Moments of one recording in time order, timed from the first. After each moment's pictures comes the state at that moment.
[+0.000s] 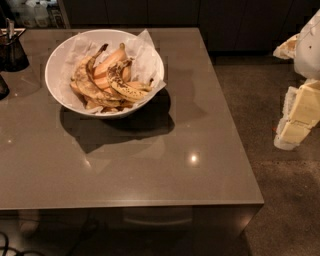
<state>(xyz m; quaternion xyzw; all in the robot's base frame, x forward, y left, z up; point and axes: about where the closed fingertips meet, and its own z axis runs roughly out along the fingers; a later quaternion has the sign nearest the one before) 0.439 -0.214 0.985 -0.60 0.78 -0.05 0.17</state>
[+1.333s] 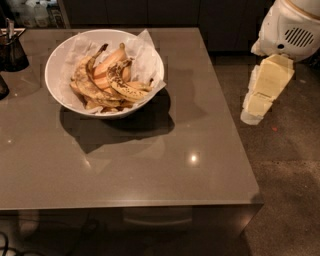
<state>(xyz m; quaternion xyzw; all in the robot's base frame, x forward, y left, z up) 0.477 -0.180 0.984 -0.57 0.81 0.01 0.13</state>
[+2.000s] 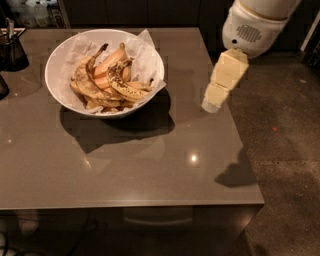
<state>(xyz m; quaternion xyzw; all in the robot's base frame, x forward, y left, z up) 0.511 -0.142 0.975 -0.51 0.85 0.00 0.13</state>
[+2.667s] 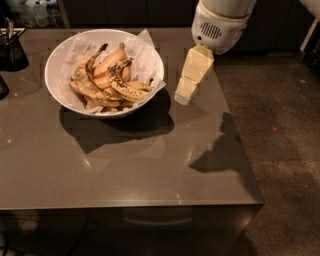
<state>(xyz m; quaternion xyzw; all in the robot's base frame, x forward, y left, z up) 0.540 -0.099 0.968 -0.48 0.87 -0.01 0.12</state>
